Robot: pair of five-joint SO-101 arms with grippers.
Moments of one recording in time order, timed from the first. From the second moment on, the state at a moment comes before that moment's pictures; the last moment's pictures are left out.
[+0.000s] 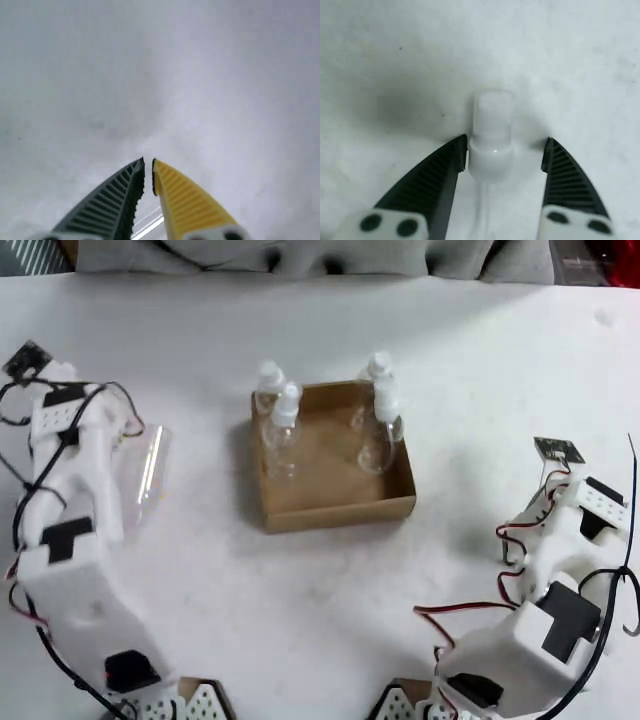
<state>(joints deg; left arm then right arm) -22.9 28.0 -4.2 55.8 39.2 32.3 5.3 29.6 62.1 32.7</state>
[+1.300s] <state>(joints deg) -6.2 25.9 -30.6 101.9 21.7 32.5 5.3 29.6 62.5 35.6</state>
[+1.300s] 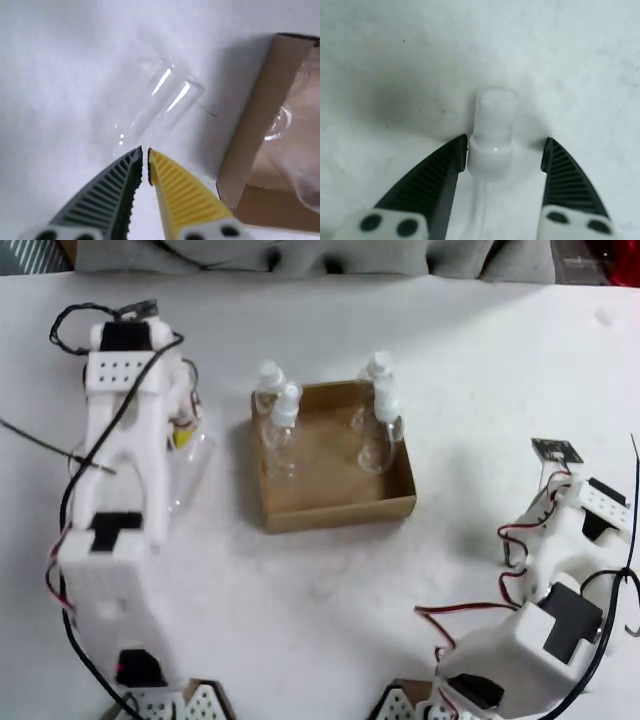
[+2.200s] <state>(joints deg) -3.6 -3.4 41.0 53.8 21.8 32.5 5.3 29.6 62.5 35.6</state>
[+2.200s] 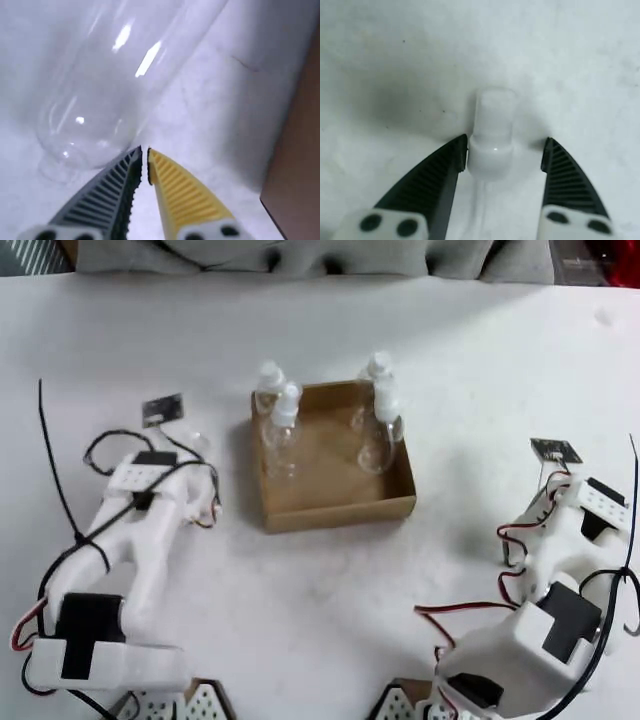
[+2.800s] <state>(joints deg) -23.1 -3.4 41.0 48.1 21.8 32.5 5.3 29.6 62.5 35.6</state>
